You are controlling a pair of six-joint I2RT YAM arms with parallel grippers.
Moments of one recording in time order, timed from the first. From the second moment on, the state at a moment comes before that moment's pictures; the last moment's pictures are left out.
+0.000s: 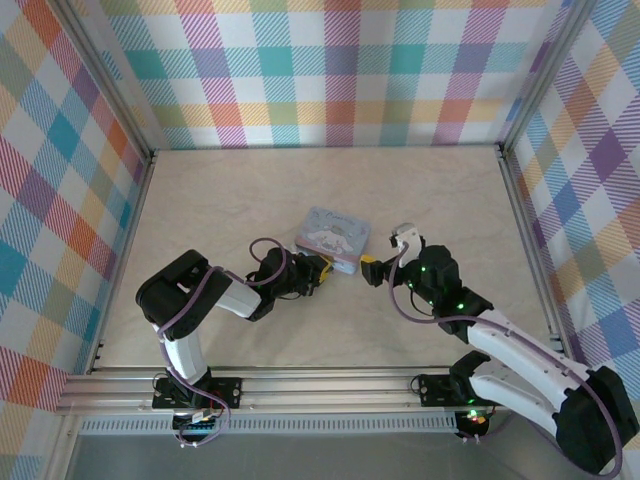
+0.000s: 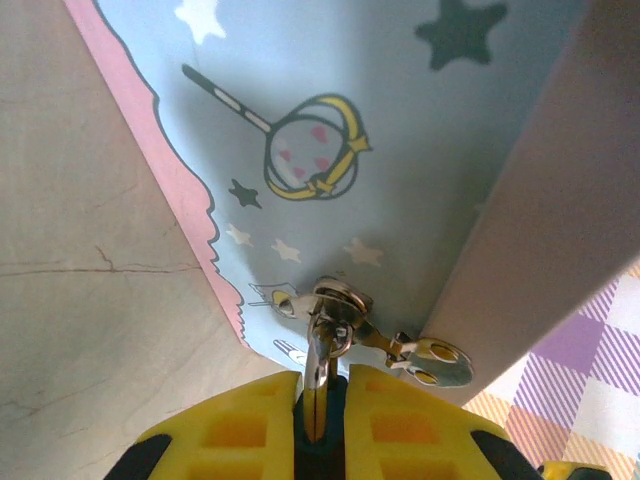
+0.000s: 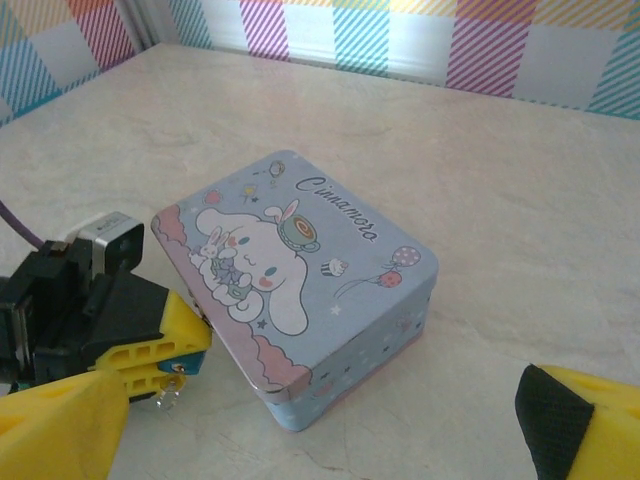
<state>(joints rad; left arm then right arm) -0.68 1.80 0.54 0.86 0.25 -1.68 0.61 0.90 0.45 0.10 0.01 0.07</state>
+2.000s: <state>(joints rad) -0.68 1.81 0.56 0.83 0.28 -1.73 0.89 1.45 0.51 0.33 0.12 -0.73</state>
